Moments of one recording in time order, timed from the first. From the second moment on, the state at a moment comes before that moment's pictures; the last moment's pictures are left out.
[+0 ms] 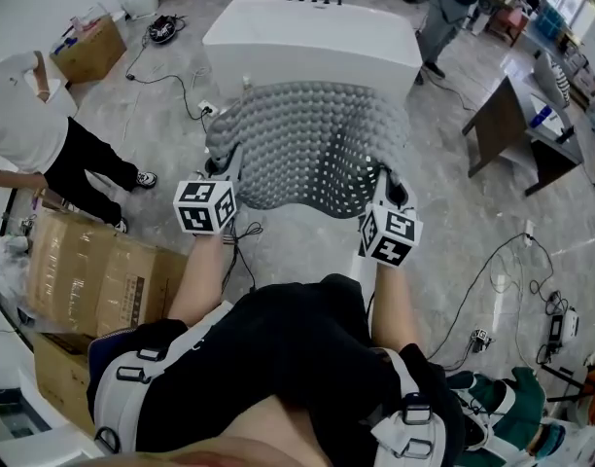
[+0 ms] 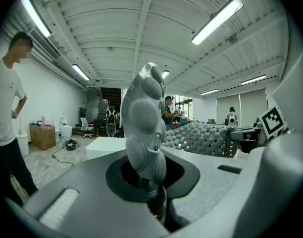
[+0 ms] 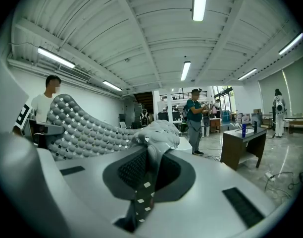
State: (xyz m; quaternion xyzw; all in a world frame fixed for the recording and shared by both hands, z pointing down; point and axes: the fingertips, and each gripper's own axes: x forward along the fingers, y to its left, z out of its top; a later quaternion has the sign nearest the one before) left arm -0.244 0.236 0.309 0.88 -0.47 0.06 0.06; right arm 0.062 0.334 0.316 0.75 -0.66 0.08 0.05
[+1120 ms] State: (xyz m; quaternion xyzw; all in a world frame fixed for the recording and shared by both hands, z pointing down) left arm -0.114 -0.205 0.346 0.87 -0.47 0.09 0.08; right arm 0.214 -0.126 0.361 0.73 -0.67 0.12 0.05
